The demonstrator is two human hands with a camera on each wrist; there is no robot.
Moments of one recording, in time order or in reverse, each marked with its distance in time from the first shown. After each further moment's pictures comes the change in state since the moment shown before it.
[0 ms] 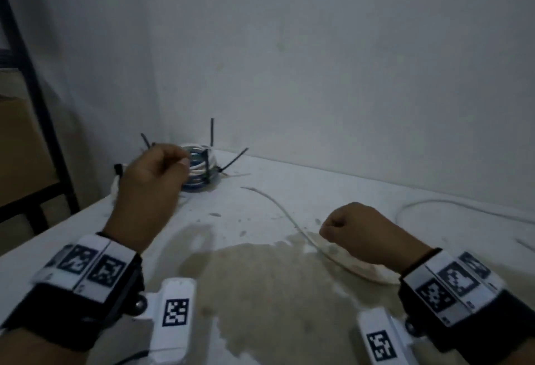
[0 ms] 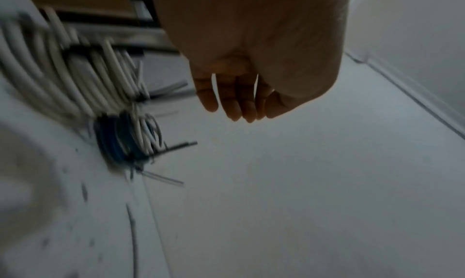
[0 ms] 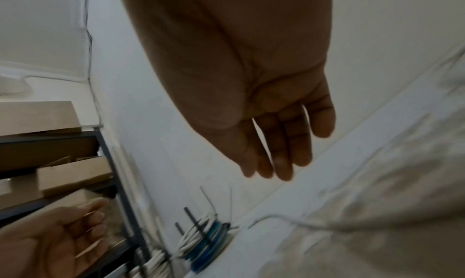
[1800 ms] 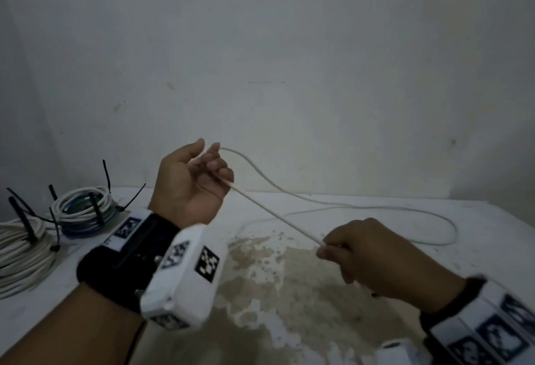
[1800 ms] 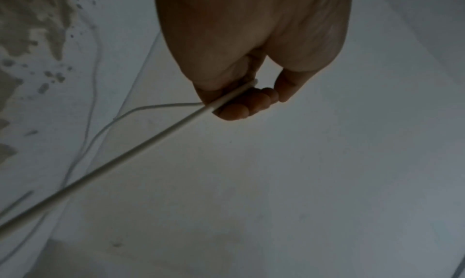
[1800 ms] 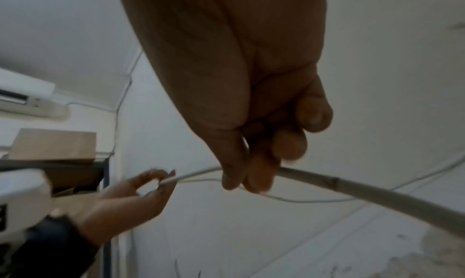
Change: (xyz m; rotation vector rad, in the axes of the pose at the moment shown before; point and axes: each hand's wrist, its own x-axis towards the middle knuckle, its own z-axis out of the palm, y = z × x) left_hand -0.038 0.133 0.194 -1.176 -0.327 -0.635; right_hand -0.136 0.111 -0.100 -0.069 0.148 -0.021
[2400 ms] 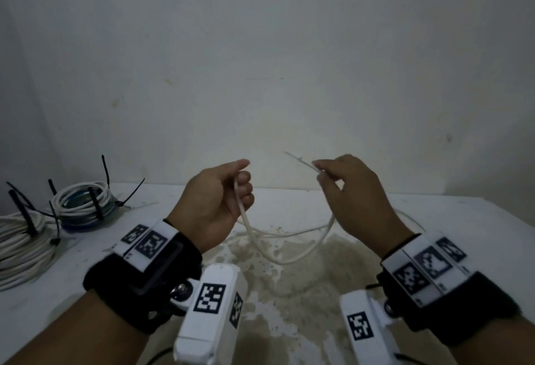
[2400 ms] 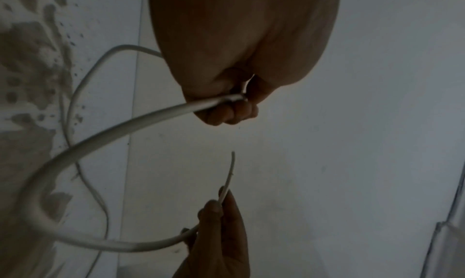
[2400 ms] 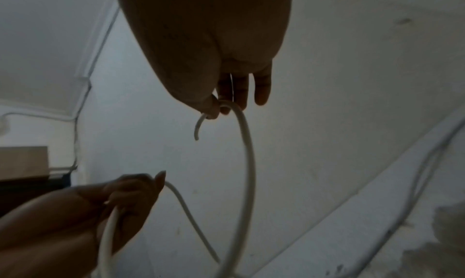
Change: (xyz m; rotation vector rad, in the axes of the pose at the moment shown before) left_hand -0.018 -0.030 0.000 0.353 -0.070 -0.099; right_hand 0.047 0.006 0.000 0.232 0.707 -0.140
